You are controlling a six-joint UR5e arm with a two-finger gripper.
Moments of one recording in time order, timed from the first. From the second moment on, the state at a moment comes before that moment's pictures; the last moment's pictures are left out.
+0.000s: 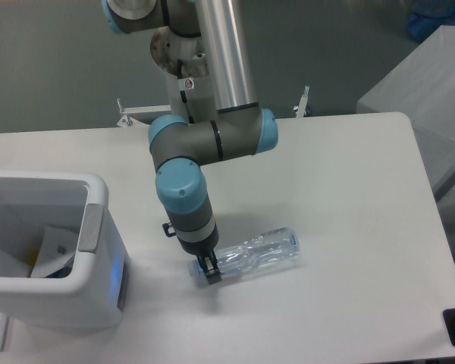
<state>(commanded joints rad) 2.27 -2.07 -1.66 -0.77 1.65 1.43</state>
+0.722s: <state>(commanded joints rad) 2.37 -1.95 -1.45 -0.77 1.40 0.87</state>
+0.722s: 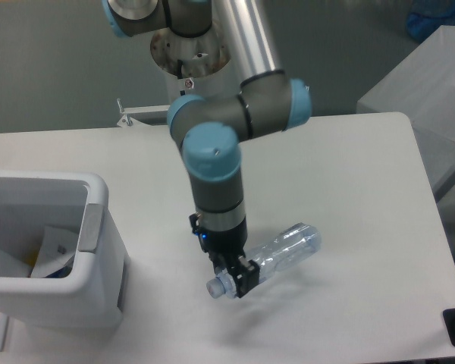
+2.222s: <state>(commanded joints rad) 2.06 -1.79 -1.27 -0.71 1.18 0.23</state>
